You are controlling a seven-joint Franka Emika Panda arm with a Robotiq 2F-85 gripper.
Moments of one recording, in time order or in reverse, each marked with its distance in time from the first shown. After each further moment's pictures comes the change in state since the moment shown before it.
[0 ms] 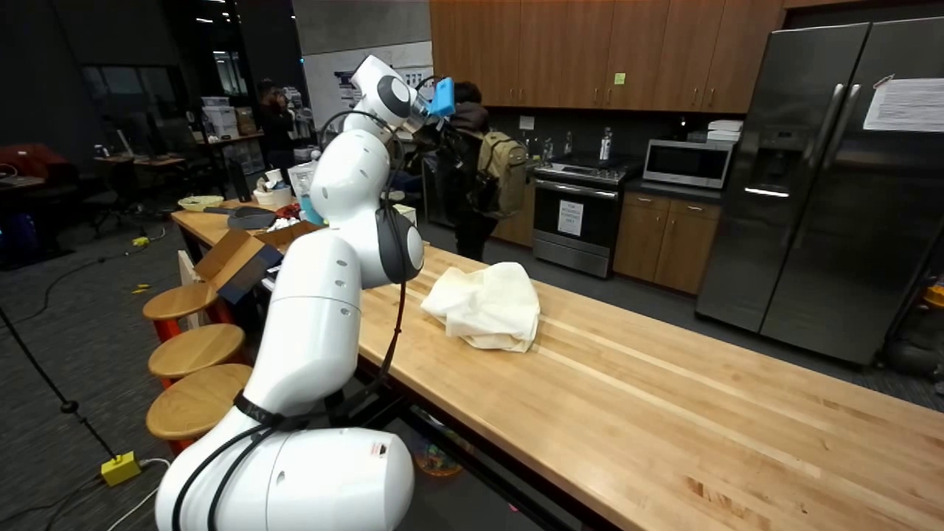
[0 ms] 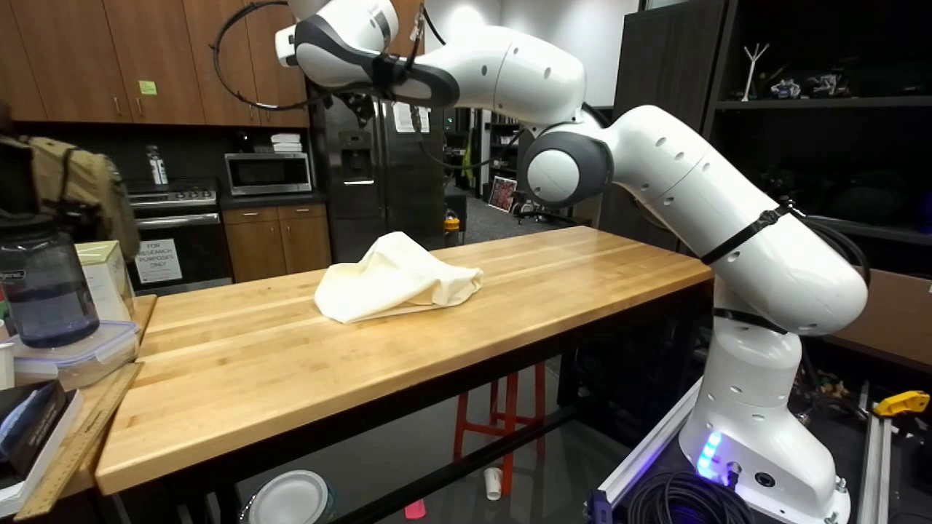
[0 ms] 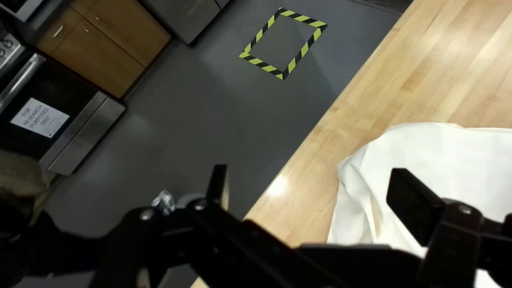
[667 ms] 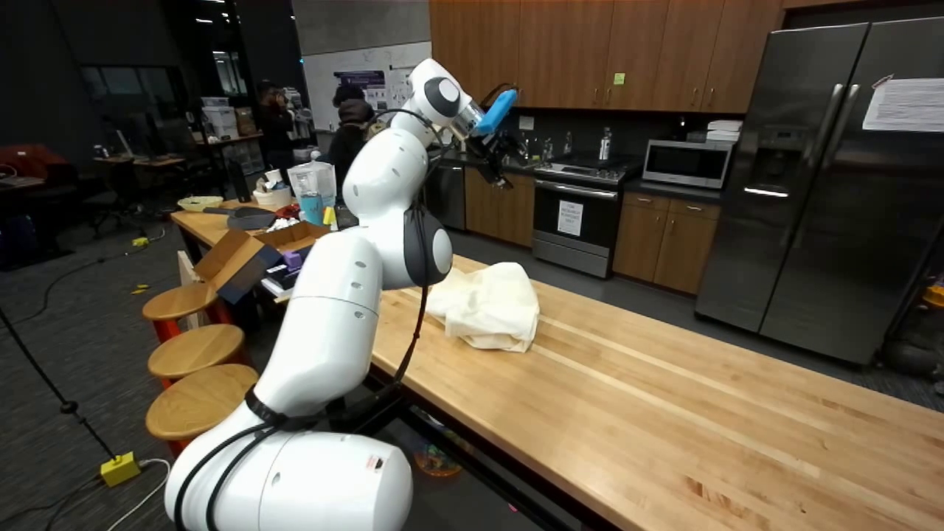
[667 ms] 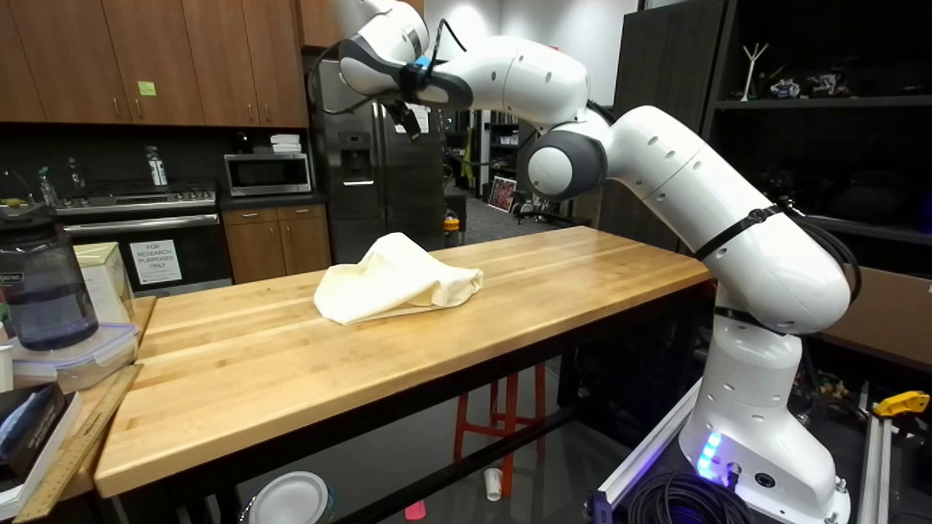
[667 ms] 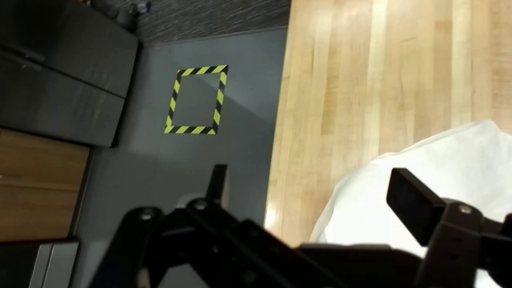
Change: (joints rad) arm -0.164 -0.008 -0.007 -0.021 0.018 -0.200 0.333
